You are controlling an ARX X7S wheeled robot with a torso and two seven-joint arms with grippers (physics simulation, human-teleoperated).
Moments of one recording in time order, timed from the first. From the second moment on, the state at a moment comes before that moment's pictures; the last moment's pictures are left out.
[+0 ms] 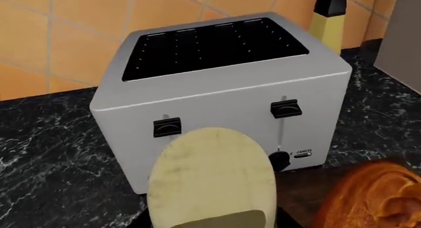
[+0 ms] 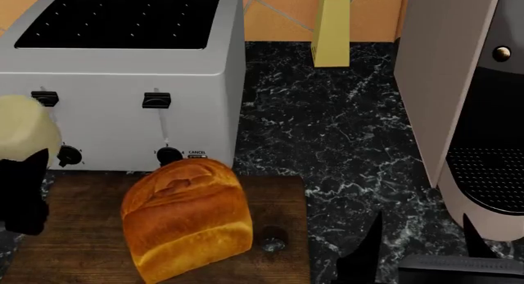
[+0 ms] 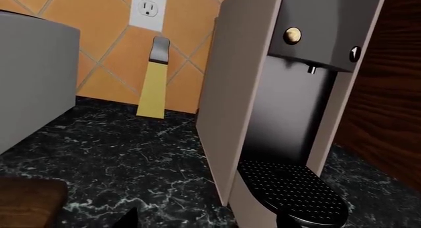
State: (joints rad) left arm -1.03 -0.90 0.42 0.50 -1.88 -1.02 -1.12; right arm 0.08 0.13 0.05 -0.50 -0.11 0.51 0.06
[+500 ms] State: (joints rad) left arm -1.29 -0.74 0.56 0.32 -1.90 -1.16 -0.96; right arm 0.08 0.15 0.03 -0.50 -0.09 0.51 0.08
